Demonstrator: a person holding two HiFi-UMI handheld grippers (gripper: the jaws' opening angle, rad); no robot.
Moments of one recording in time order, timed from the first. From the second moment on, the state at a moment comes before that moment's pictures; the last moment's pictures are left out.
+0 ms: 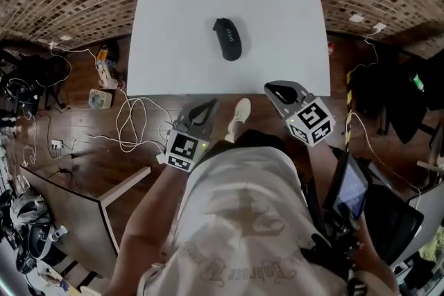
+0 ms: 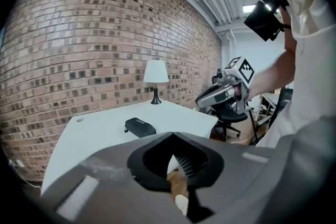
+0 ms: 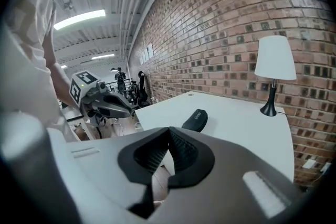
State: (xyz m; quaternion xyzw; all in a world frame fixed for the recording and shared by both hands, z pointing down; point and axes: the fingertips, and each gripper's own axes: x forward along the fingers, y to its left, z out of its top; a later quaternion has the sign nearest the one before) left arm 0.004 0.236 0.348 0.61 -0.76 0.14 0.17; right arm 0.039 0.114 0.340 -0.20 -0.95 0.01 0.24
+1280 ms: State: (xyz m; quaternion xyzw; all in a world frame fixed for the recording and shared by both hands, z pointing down) left arm 0.072 0.154 0.320 0.57 -0.80 0.01 0.19; right arm 0.107 0.026 0.284 -0.21 -0.95 0.07 0.21
